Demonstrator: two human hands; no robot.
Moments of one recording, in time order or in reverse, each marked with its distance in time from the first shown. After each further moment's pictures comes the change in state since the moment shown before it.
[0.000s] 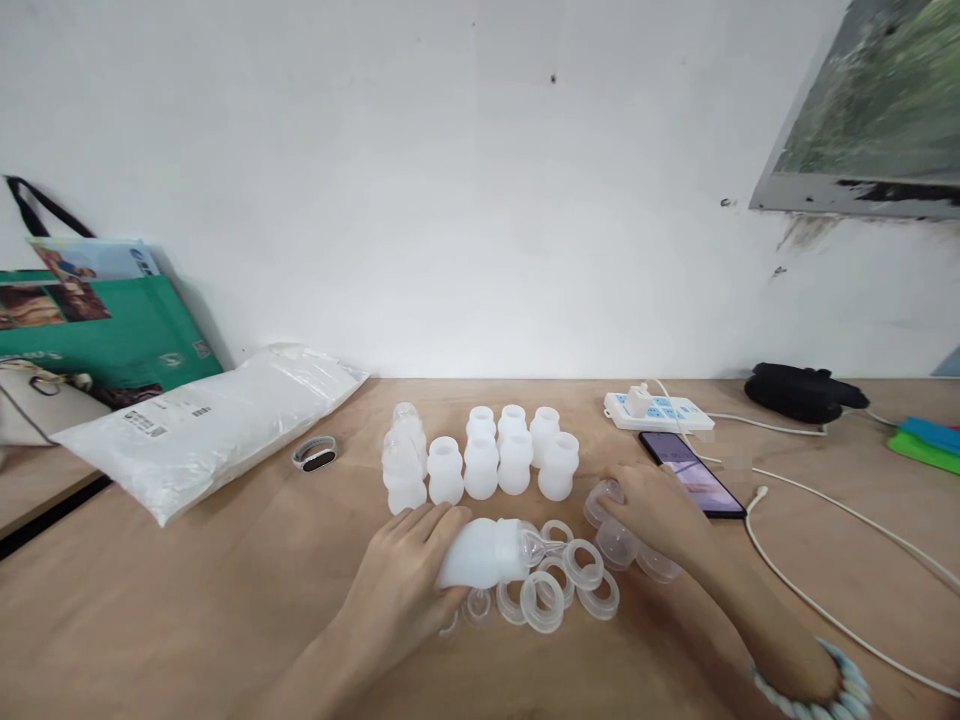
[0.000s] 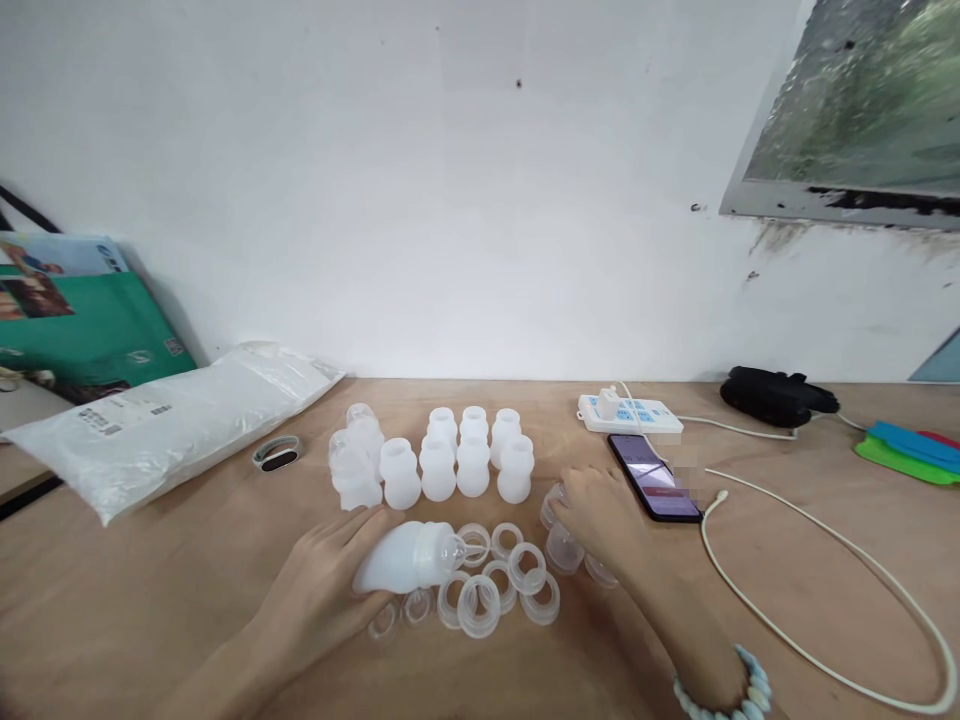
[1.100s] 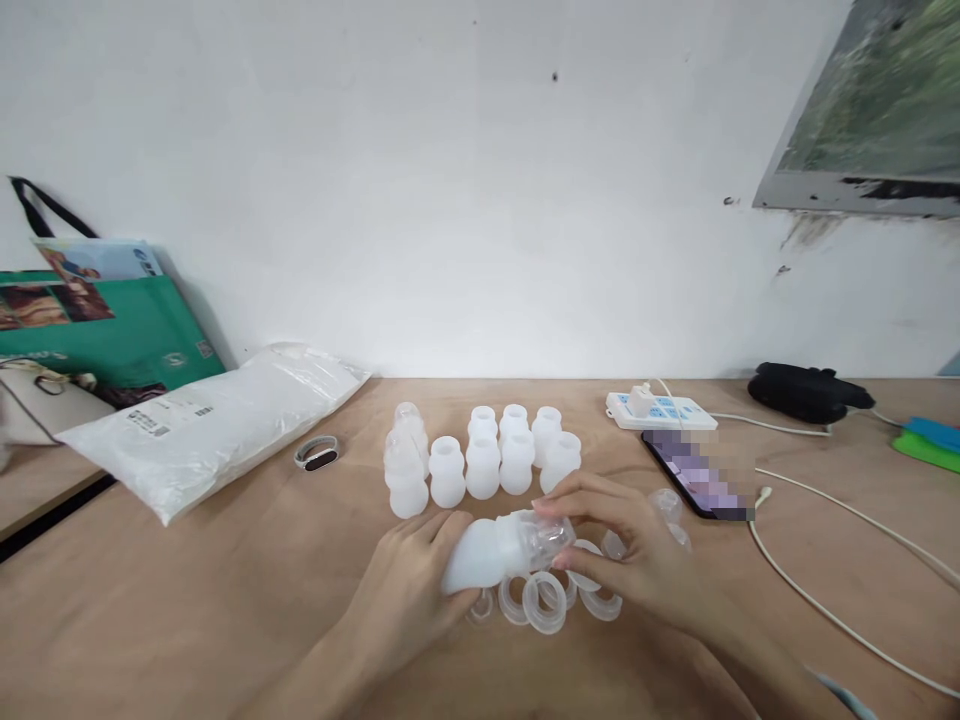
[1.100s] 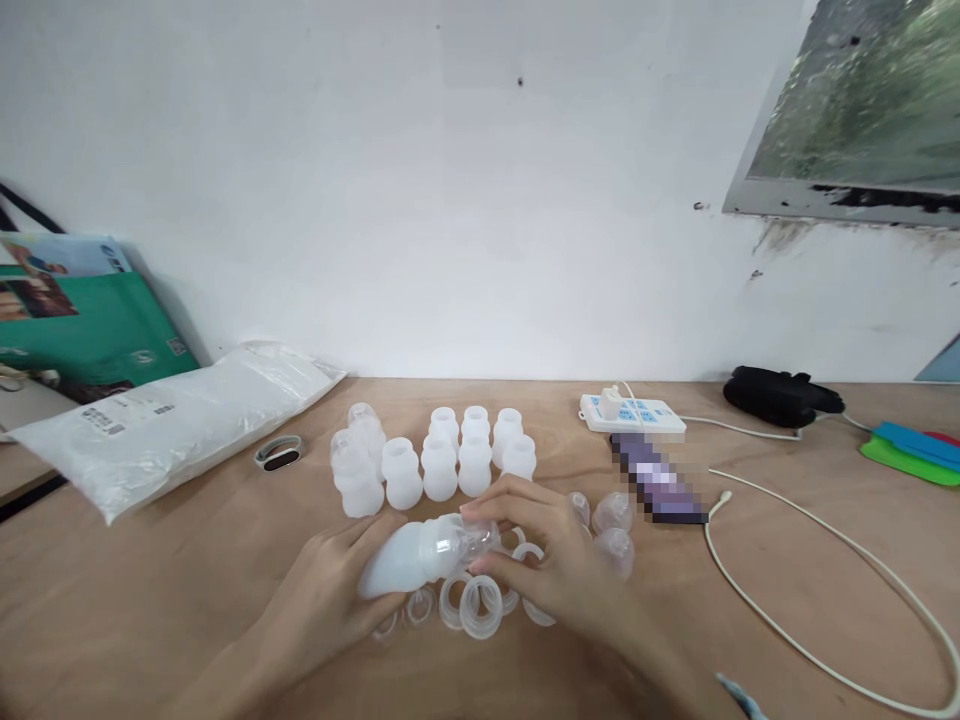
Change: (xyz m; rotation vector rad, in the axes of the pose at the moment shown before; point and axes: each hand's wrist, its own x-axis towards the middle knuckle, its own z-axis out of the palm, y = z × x) left_hand 0.006 0.014 -0.012 -0.036 -0.167 -0.087; right_hand -0.035 -0.044 -0.019 1.012 0.235 -0.698
